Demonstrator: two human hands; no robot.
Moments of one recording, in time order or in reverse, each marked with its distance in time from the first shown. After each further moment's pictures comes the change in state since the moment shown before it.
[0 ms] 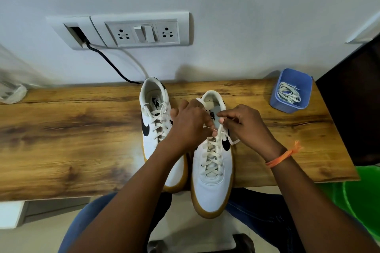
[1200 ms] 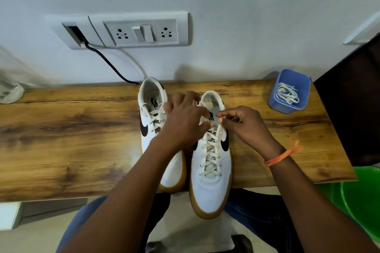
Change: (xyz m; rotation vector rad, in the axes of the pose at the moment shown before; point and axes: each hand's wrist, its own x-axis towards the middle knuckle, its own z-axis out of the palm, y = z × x) left_hand 0.000 -0.004 -0.008 0.168 0.075 0.062; right_hand 0.001 0.005 0.002 0.195 0.004 0.108
